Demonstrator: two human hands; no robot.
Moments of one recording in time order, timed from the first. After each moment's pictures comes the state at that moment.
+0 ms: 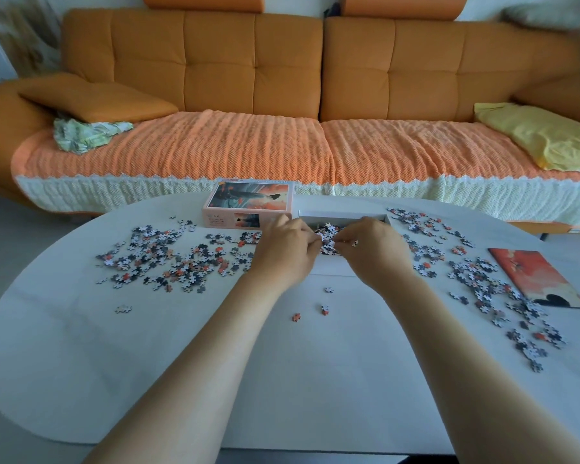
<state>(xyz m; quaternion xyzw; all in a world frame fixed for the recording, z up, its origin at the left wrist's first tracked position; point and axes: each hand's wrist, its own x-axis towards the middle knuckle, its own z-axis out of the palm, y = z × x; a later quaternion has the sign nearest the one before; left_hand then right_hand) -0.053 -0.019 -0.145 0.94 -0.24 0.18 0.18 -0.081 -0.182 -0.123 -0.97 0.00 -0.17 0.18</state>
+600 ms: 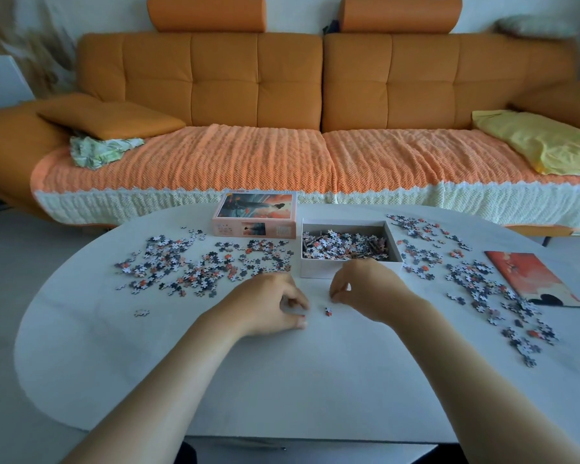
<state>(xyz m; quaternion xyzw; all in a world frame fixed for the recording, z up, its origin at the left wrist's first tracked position) -0.113 0.035 -0.144 0.94 -0.27 -0.08 0.22 -0.115 -0.182 -0.131 -0.98 -0.10 0.04 0.15</state>
